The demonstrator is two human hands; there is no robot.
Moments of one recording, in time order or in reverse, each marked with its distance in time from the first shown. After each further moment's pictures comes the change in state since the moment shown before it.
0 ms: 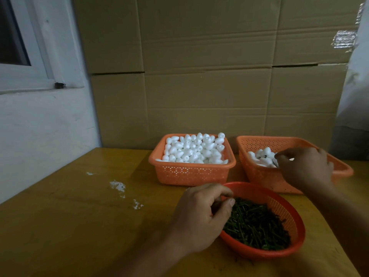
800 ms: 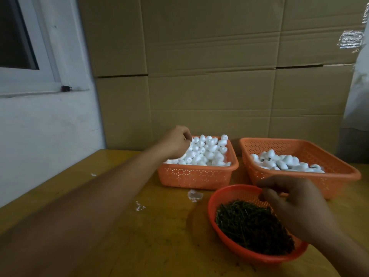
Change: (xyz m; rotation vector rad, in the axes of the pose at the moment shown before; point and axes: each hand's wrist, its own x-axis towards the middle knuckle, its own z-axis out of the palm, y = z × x) left_hand 0.135 -0.091 -0.060 0.273 -0.125 -0.525; right_hand -0.074 -0.002 -0.007 0.339 -0.244 -0.260
